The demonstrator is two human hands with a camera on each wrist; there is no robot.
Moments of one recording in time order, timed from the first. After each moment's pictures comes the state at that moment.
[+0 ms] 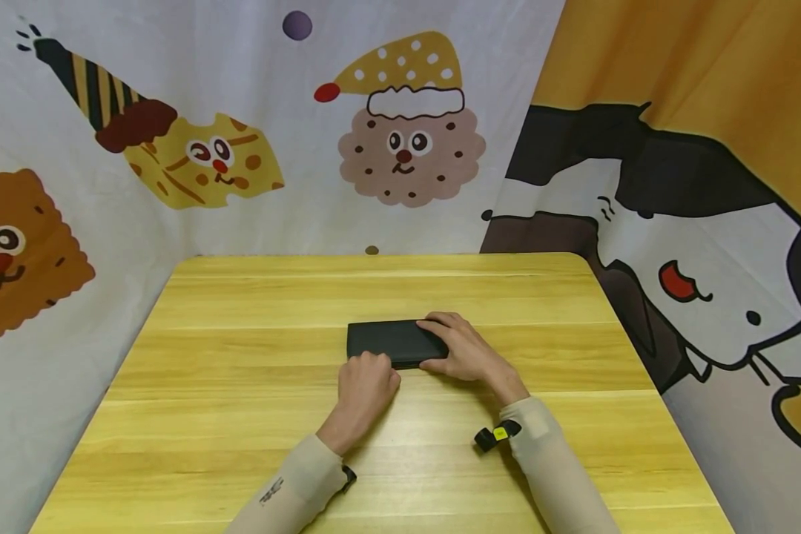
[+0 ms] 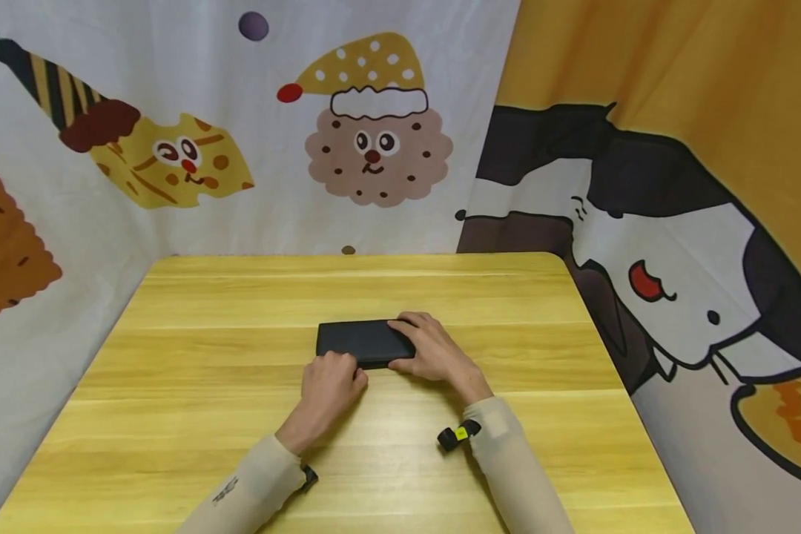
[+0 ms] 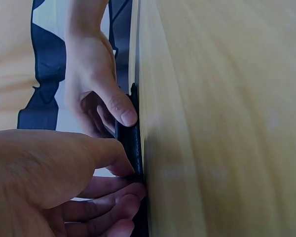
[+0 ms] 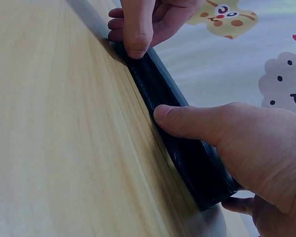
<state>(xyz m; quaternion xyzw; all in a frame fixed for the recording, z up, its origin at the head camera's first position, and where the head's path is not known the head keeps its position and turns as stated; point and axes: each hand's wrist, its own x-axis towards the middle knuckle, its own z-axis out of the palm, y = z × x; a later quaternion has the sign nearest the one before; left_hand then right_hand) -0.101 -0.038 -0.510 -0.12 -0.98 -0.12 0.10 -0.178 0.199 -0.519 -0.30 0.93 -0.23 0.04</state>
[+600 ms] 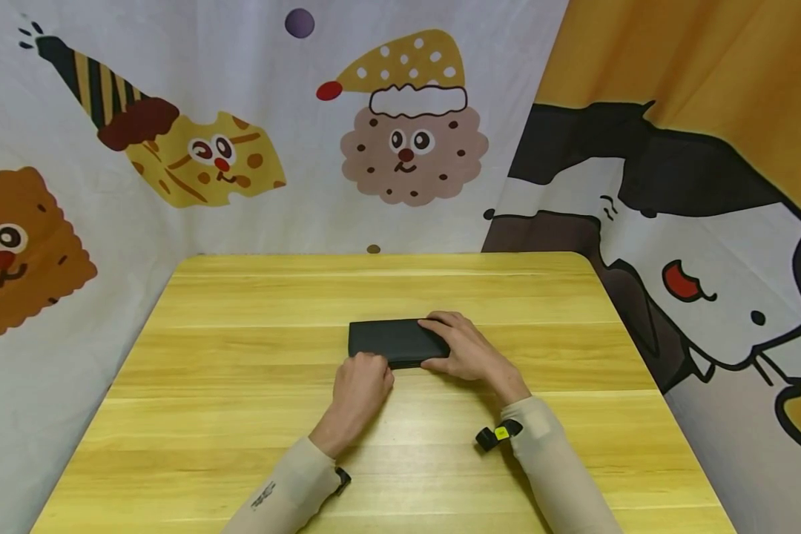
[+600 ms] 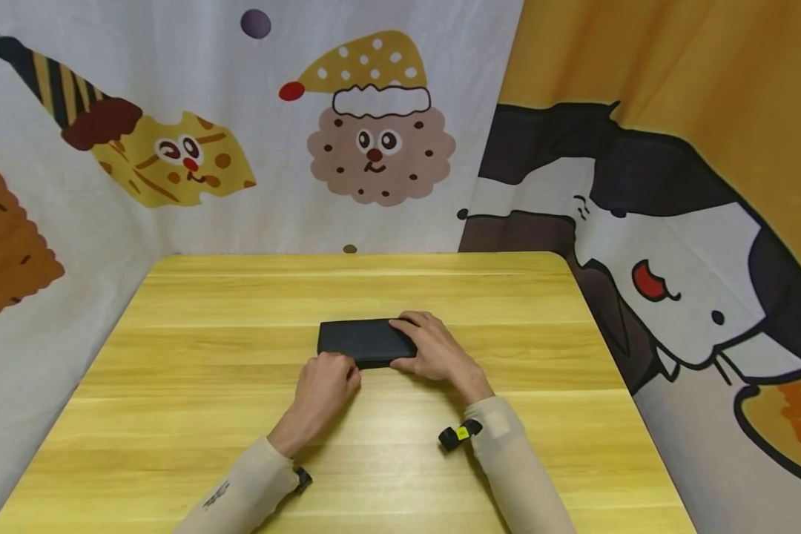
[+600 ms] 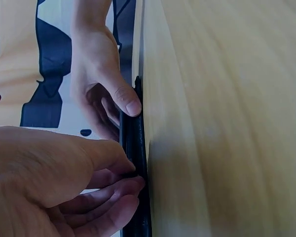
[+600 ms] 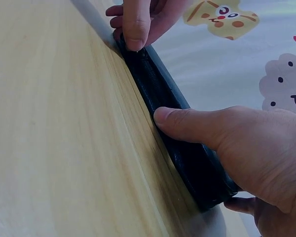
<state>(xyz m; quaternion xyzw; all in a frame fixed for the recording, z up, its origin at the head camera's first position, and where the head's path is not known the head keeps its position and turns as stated) -0.099 -0.049 -0.510 -0.14 -0.97 -0.13 0.13 -0.179 0.200 -0.520 -0.30 0.93 -0.22 0.04</state>
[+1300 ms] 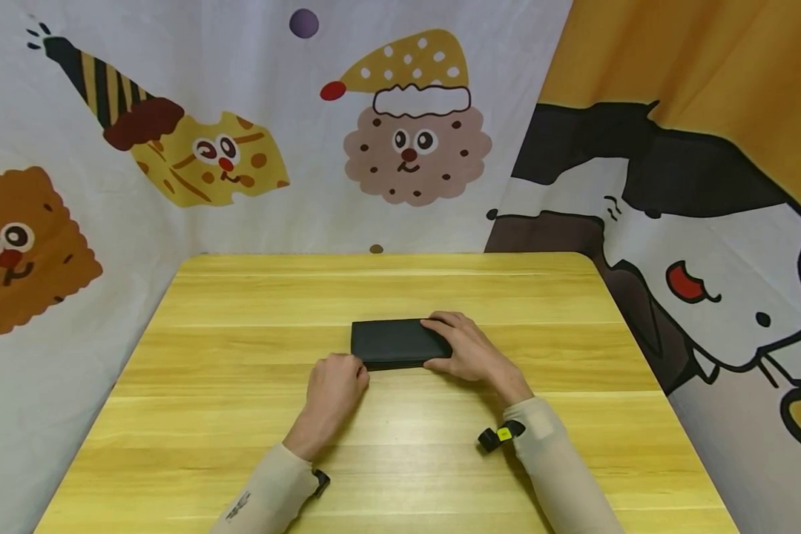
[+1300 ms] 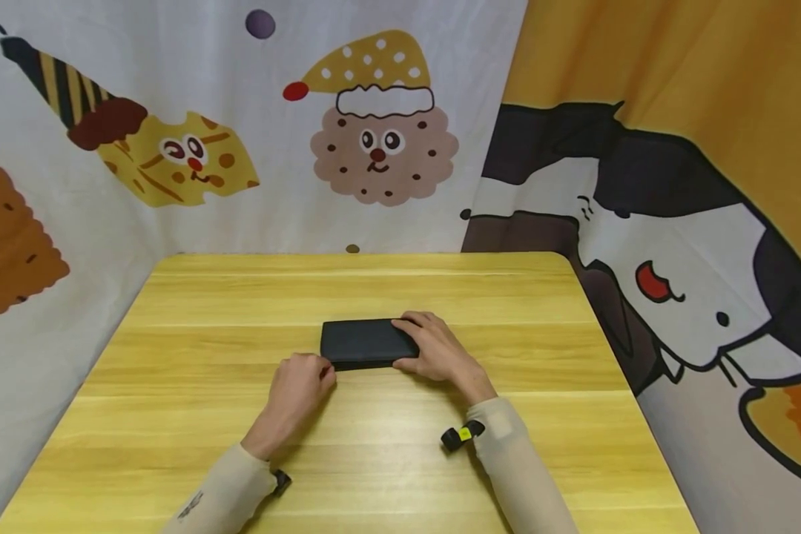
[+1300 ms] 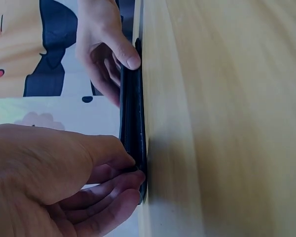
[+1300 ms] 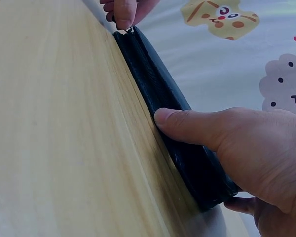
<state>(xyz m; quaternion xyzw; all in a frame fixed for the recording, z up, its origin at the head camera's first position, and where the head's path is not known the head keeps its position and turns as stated) -0.093 -0.091 -0.511 -0.11 -0.97 -0.16 0.14 -0.179 0.198 -0.521 -0.30 0.93 -0.21 0.04</state>
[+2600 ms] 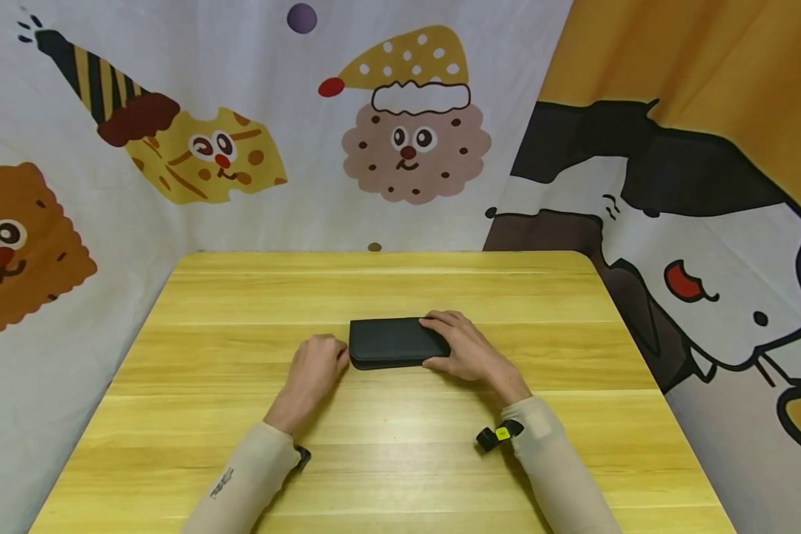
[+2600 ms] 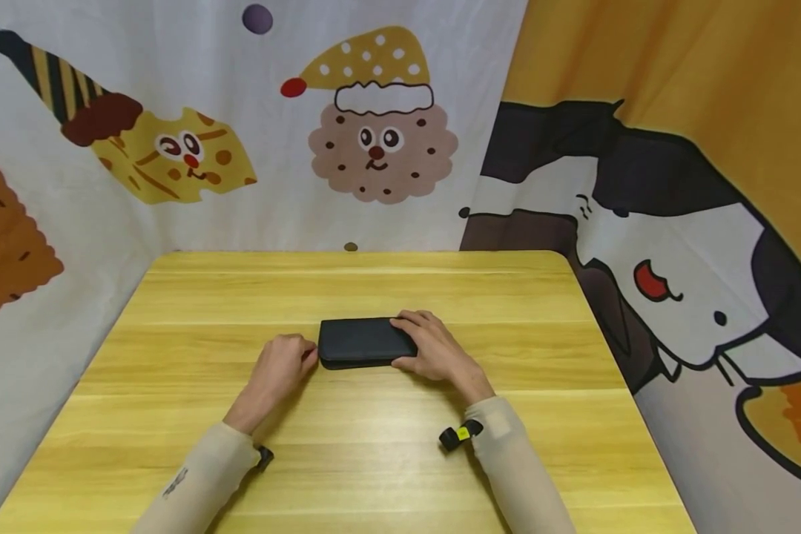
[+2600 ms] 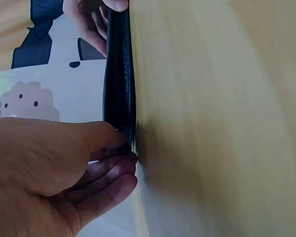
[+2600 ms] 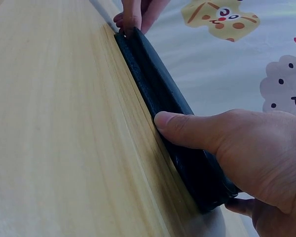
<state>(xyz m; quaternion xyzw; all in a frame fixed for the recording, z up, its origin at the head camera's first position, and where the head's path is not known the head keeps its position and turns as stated) -0.128 -0.130 -0.514 -0.15 -0.96 -0.20 0.11 -0.176 0.197 -0.519 -0.30 0.93 -0.22 0.05</state>
